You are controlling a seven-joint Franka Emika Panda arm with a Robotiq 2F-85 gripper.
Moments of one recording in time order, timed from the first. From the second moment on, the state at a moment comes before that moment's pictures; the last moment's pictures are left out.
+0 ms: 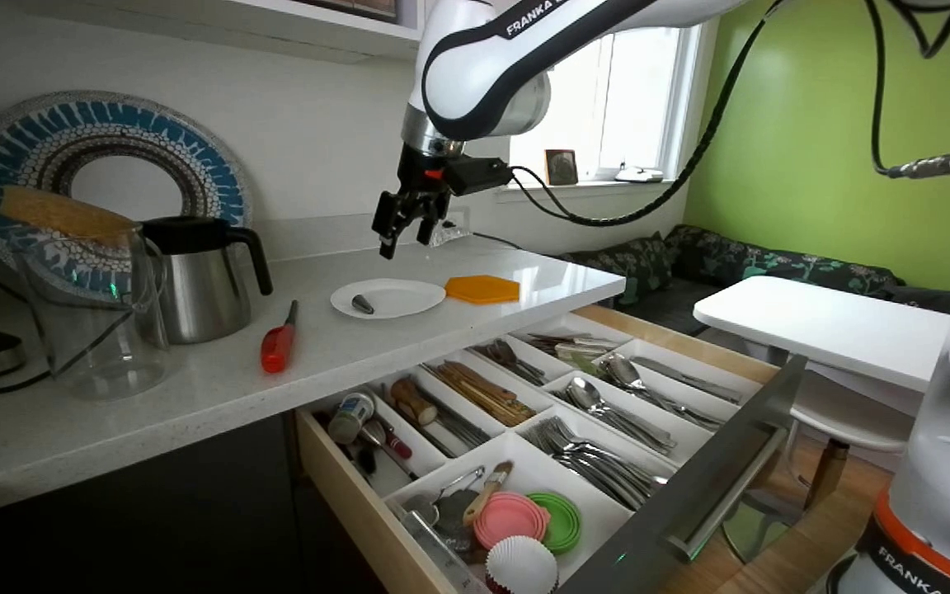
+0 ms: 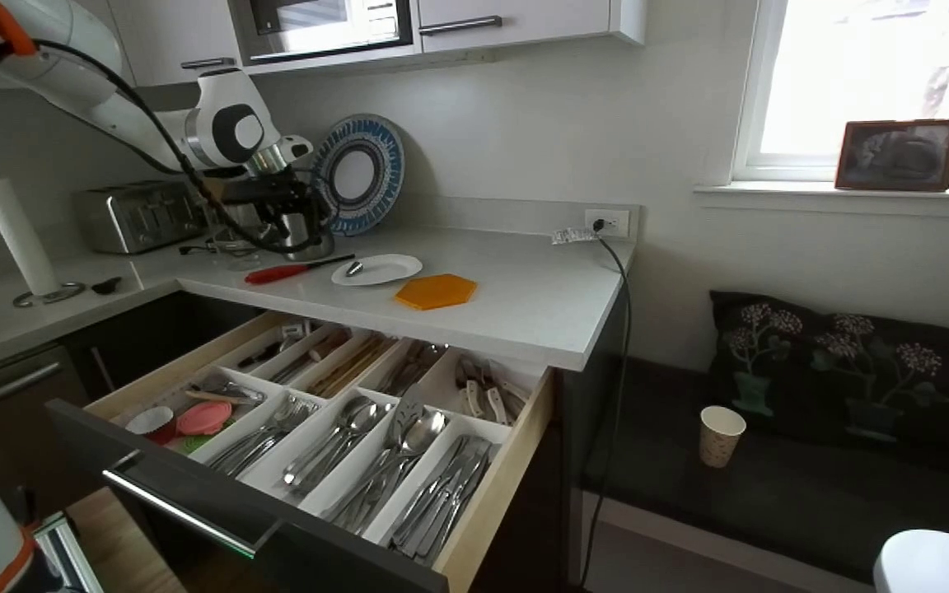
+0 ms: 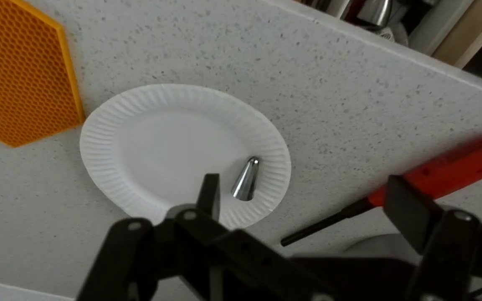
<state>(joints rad) 0.21 0.11 0.24 -1.95 -0.12 2.43 -0.04</state>
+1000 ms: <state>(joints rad) 0.22 0.15 0.24 -1.90 -0.11 2.42 -0.02</state>
